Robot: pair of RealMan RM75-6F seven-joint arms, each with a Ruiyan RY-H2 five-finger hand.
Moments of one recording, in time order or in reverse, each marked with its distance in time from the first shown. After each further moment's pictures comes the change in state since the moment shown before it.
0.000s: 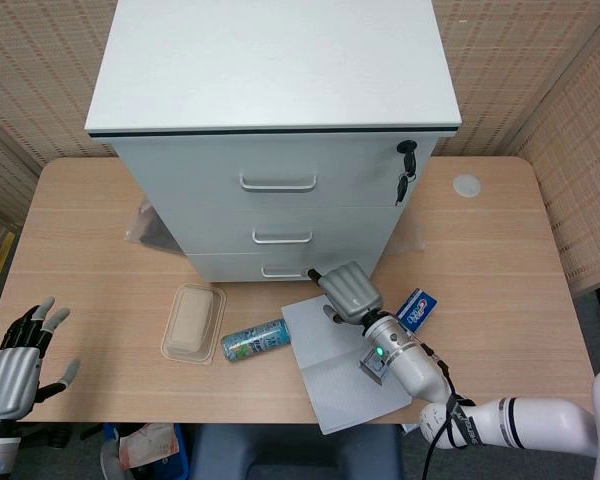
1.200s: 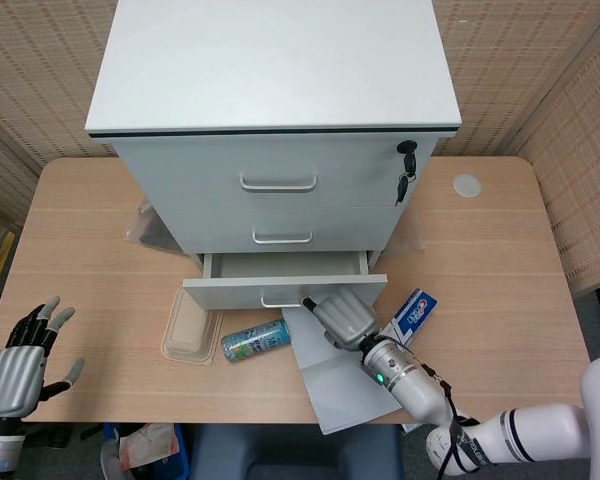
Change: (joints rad) left arm -0.008 -0.015 -0.002 0.018 0.009 -0.006 -0.015; right arm 0.055 0.034 -0.176 -0.132 -0.033 0.099 -0.065
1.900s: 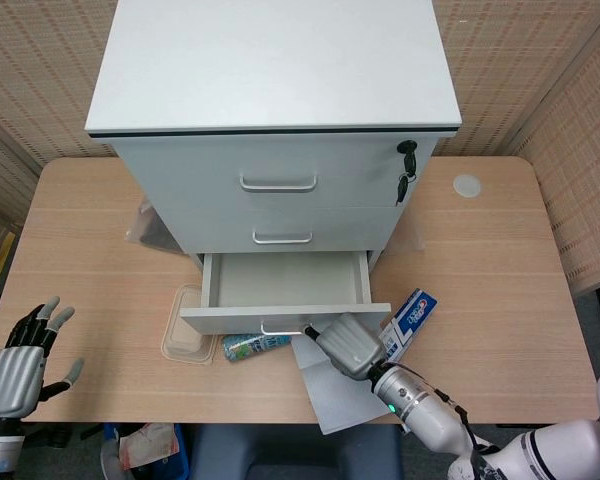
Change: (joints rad) left arm 0.002 -0.001 0.002 0.004 0.008 0.009 -0.005; right arm -0.036 0.054 -0.107 -0.146 -0.100 0.051 -0.077
